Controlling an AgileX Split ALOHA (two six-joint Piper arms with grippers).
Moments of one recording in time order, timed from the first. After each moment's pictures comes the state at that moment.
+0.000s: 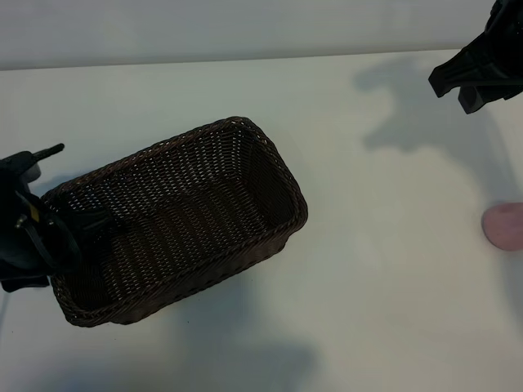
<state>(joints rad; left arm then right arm) -0.23 1.46 -0.65 0.11 0.60 -0.77 0.19 1.59 -1.48 -0.05 1.22 -0.01</state>
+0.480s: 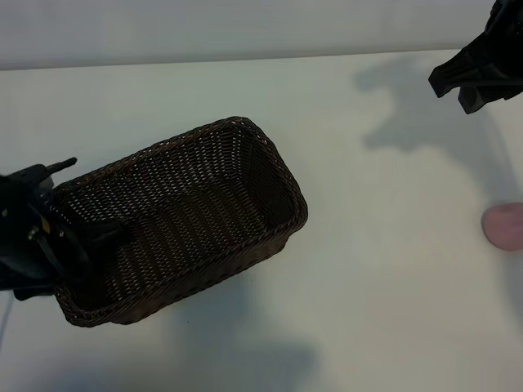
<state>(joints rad) -0.22 1.51 -0.59 0.09 0.49 -0.74 0.19 1.59 -1.48 -0.05 1.22 -0.01</state>
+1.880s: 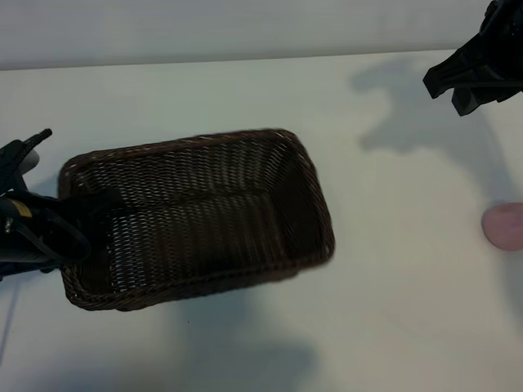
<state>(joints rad) -0.20 1.33 -0.55 -0.18 0.33 -0.53 0.20 1.59 -1.48 -0.02 1.22 -0.01</state>
